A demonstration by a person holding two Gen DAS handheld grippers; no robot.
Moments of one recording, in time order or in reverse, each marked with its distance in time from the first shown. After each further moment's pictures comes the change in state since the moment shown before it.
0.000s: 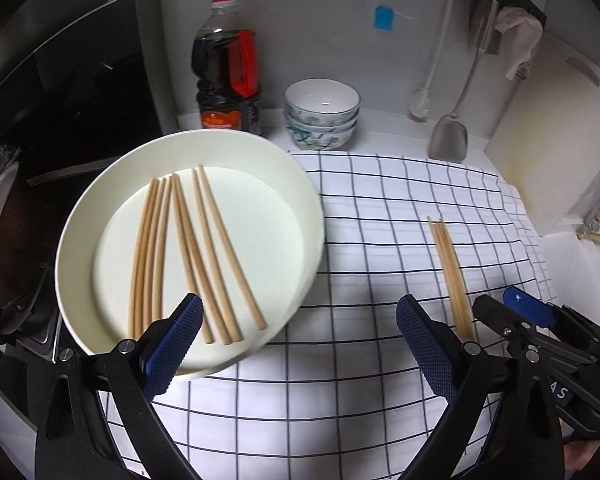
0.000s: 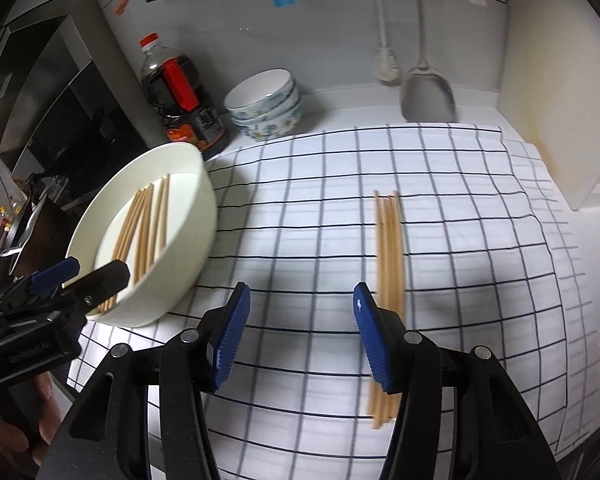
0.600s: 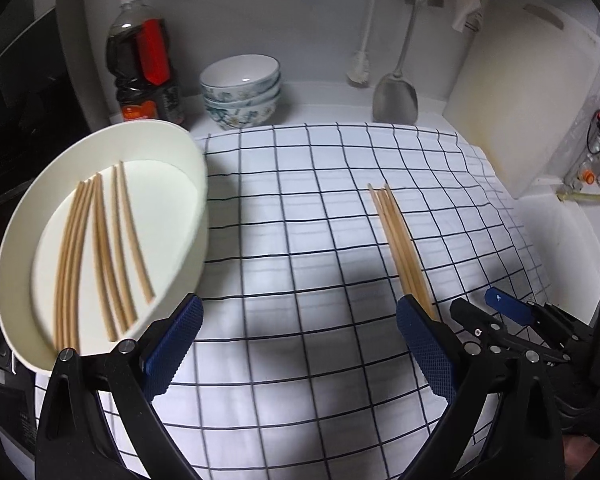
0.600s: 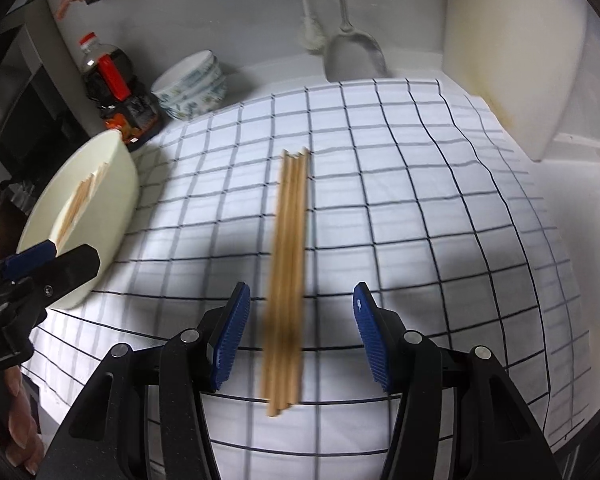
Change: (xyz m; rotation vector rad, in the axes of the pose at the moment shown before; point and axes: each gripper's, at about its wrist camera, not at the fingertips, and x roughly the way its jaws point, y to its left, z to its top) left arm 0.037 -0.072 -0.019 0.107 0.035 -0.081; right arm 0.020 -0.074 -0.038 0.059 0.023 -0.104
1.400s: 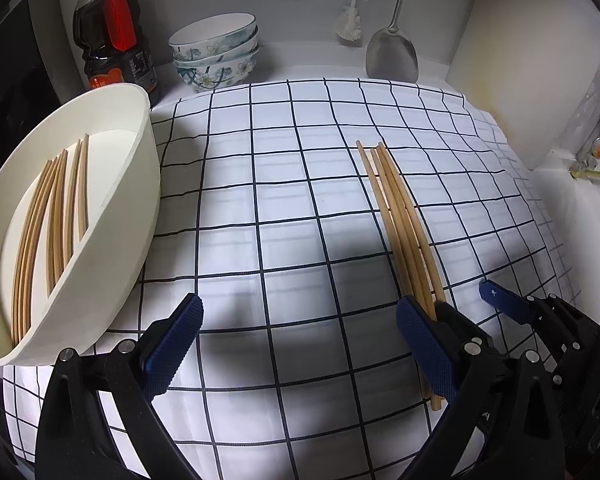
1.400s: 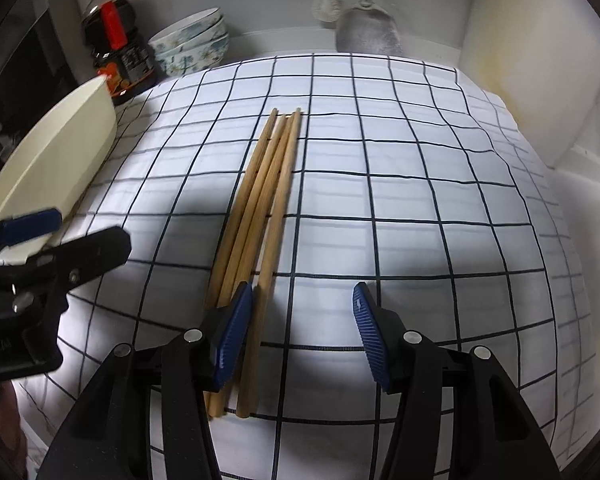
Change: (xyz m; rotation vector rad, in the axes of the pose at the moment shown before) left arm 0.051 -0.021 -0.016 0.014 0.069 0.018; right arm 0.042 0.001 -0.018 -0.146 0.024 -0.059
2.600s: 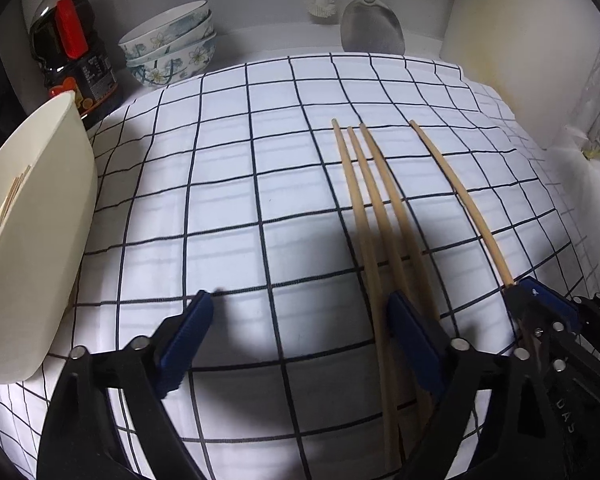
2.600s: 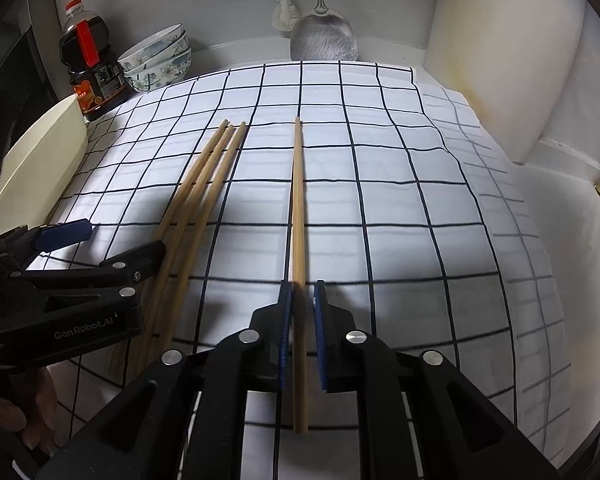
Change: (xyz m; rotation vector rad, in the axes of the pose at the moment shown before) left arm 0.051 -0.041 0.007 0.058 0.001 0.034; right arm -0.004 -0.047 -0.003 0.036 -0.032 -0.043
